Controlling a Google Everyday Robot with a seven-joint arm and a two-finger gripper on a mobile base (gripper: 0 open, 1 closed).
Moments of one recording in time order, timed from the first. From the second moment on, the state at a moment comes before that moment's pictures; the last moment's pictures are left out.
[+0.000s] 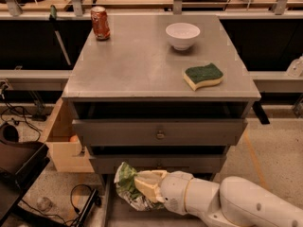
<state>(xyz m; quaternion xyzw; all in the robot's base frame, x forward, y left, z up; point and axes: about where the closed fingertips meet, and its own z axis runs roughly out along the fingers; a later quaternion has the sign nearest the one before) 0.390 0.028 0.686 -0.30 0.76 0.38 0.43</state>
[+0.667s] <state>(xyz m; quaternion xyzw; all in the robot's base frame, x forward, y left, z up) 0.433 0.008 0.510 -0.27 0.83 0.36 0.33</state>
